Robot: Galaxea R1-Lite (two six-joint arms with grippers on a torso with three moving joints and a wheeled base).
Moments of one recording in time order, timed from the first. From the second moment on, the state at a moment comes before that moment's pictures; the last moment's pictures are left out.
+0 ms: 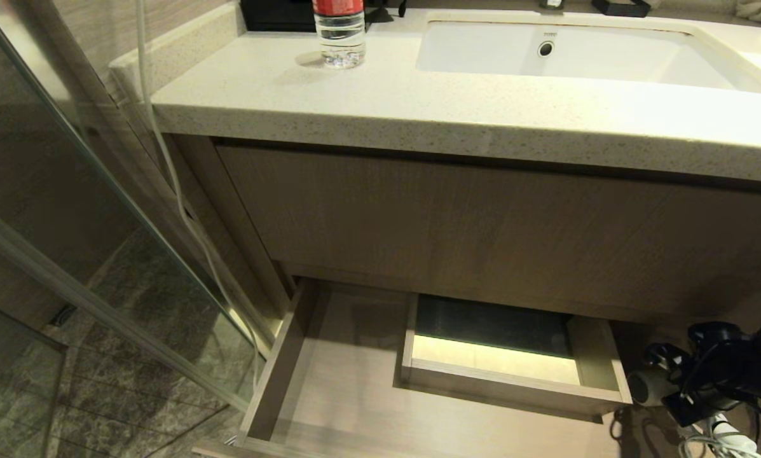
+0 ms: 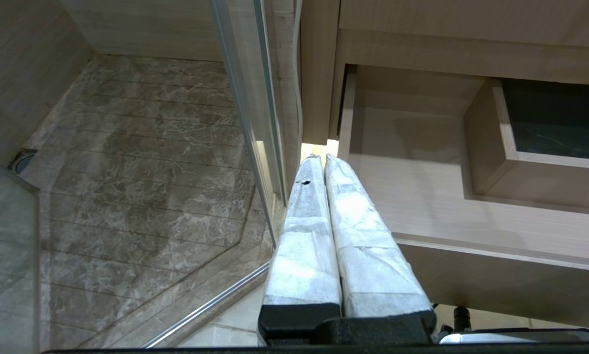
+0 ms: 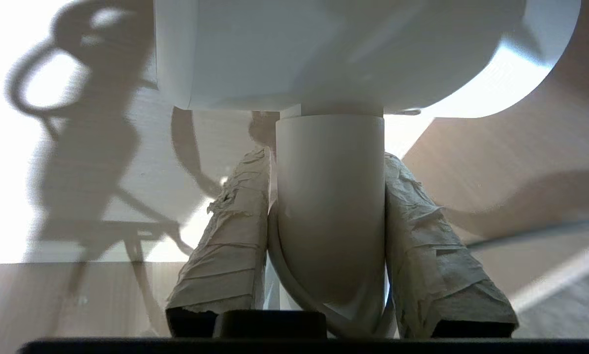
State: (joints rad) left arm 0.00 0.00 0.00 0.00 0.00 0.00; right arm -0.47 2.49 -0.97 -0.45 -0.17 -0.70
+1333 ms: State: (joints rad) left arm 0.00 0.00 0.00 0.00 0.00 0.00; right arm -0.49 1.63 -0.46 -0.35 -0.18 -0.80
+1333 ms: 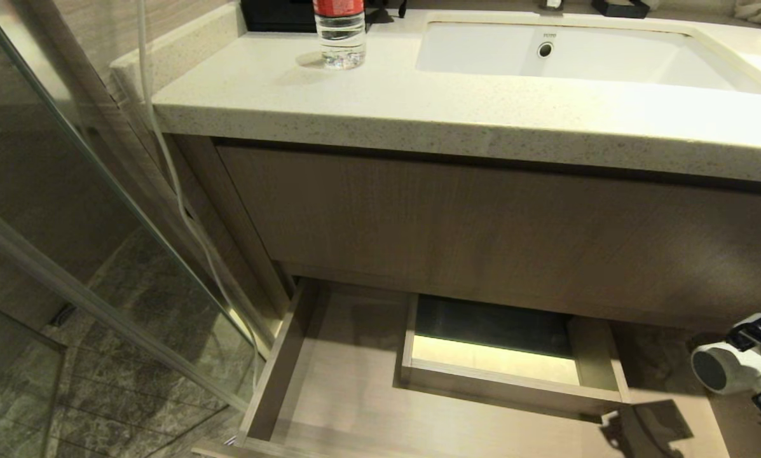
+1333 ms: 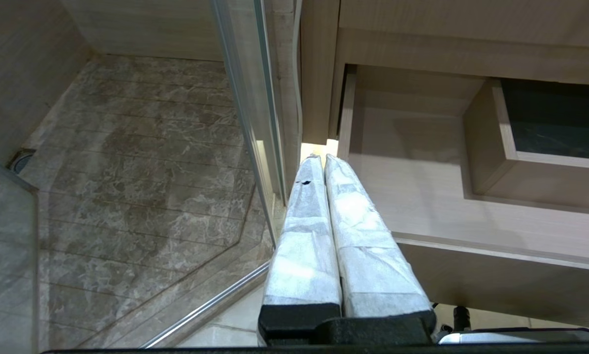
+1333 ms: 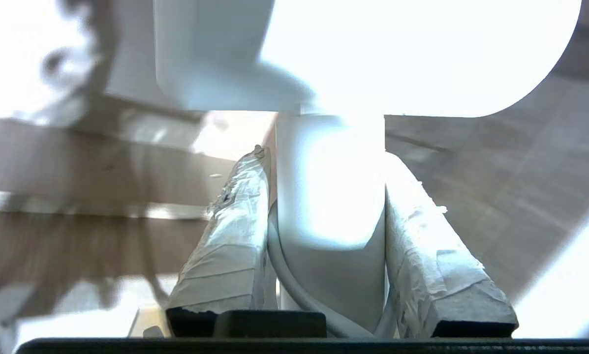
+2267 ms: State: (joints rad) left arm 0.00 0.00 0.00 0.00 0.00 0.00; right arm -0.48 0.56 -0.91 0.22 -0.12 -0.82
